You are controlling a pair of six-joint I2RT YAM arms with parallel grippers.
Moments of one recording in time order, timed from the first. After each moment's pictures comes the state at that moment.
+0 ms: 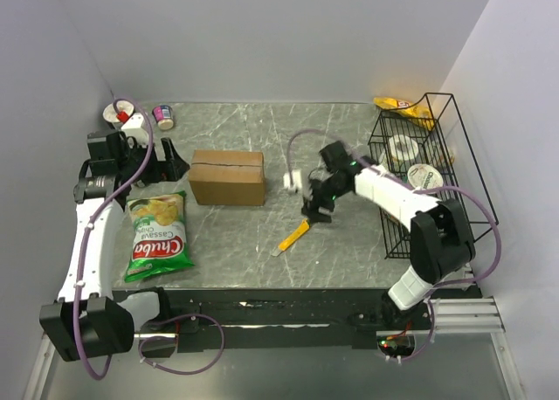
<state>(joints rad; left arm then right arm) 0.14 1.13 1.09 -0.56 0.51 -0.09 0.42 1.61 1.20 -0.78 -0.58 -1.02</state>
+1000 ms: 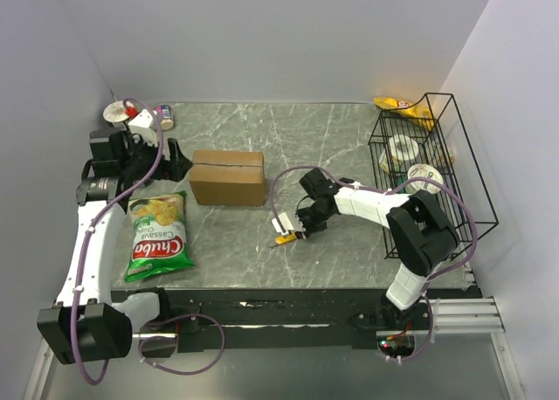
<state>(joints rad) 0.12 1.09 1.10 -0.50 0.52 0.06 0.61 1.70 0.99 -0.60 -0.44 -1.40</state>
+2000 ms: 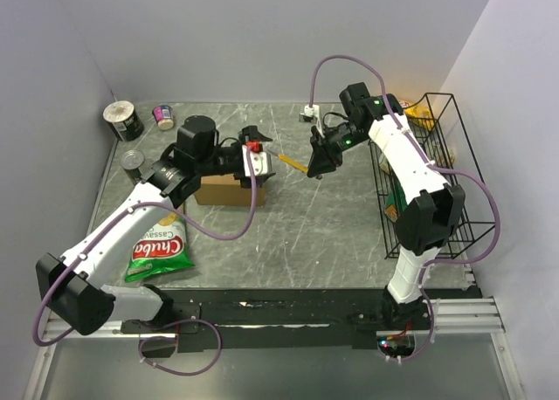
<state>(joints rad) -0.57 1.29 1.27 -0.28 0.65 0.82 0.30 1.84 1.91 -1.34 -0.88 -0.85</state>
